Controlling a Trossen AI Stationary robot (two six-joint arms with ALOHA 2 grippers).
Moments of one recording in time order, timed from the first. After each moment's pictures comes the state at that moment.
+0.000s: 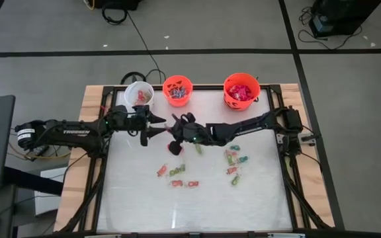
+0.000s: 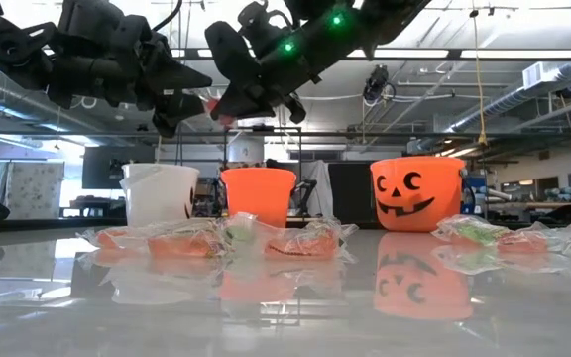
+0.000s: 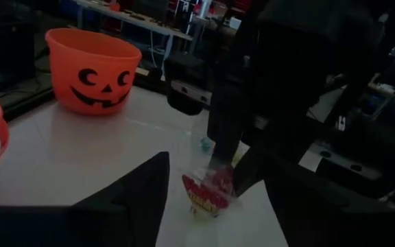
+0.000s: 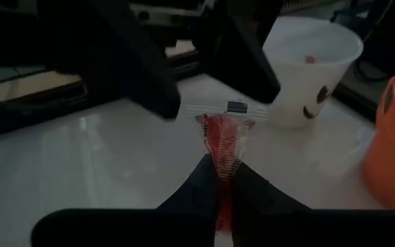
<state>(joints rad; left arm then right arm) 0.35 0.99 0.29 0.63 0.31 -0.27 0.02 1.96 1.36 0.15 0.40 0.28</state>
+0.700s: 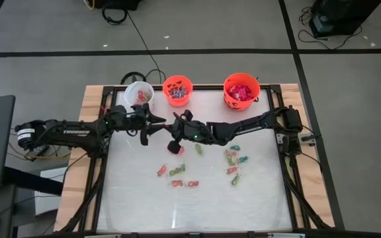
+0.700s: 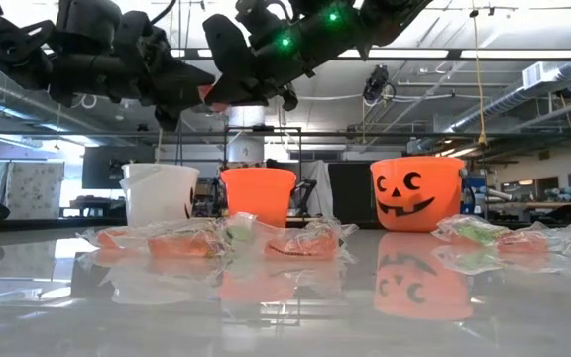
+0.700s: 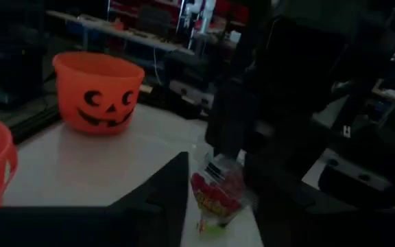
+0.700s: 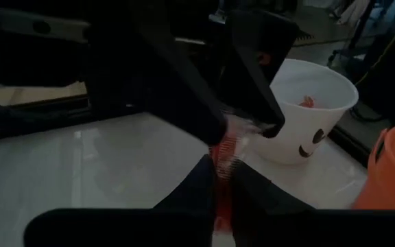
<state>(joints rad) 0.34 0.99 0.29 0.68 0.28 -0.24 0.02 1.96 1.36 0.25 0.39 0.13</state>
